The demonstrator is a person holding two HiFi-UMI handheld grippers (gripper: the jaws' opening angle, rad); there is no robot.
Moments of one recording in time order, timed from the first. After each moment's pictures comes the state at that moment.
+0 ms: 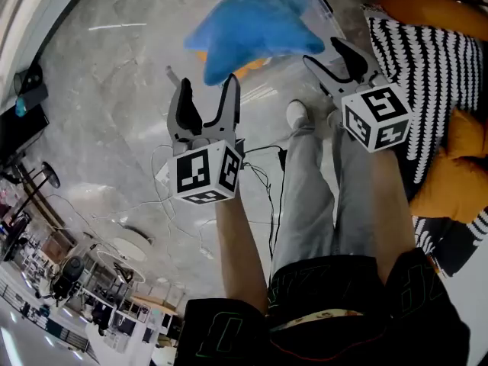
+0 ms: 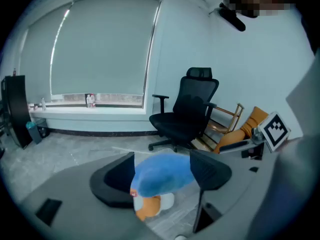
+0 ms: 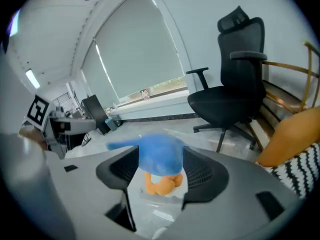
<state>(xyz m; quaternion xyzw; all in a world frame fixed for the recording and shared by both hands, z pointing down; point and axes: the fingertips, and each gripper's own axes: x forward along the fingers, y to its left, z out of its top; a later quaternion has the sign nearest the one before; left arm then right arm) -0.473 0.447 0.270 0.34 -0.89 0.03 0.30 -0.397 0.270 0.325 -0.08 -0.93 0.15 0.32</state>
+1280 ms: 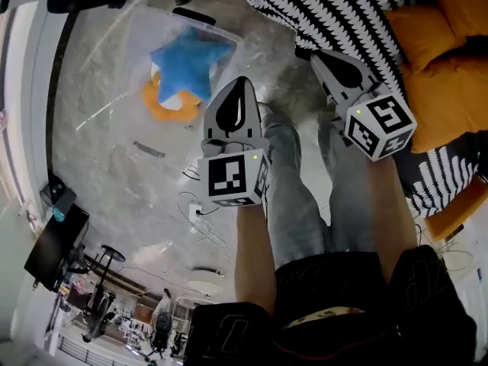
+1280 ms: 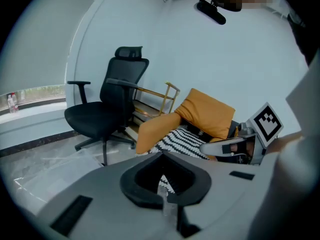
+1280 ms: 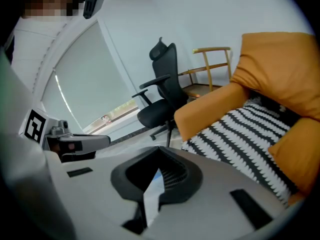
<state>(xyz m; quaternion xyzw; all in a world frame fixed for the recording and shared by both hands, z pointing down) -0.245 0.164 0.294 0.60 -0.73 0.09 0.31 -0.151 0.074 0.319 0.16 -0.92 0.26 0.24</state>
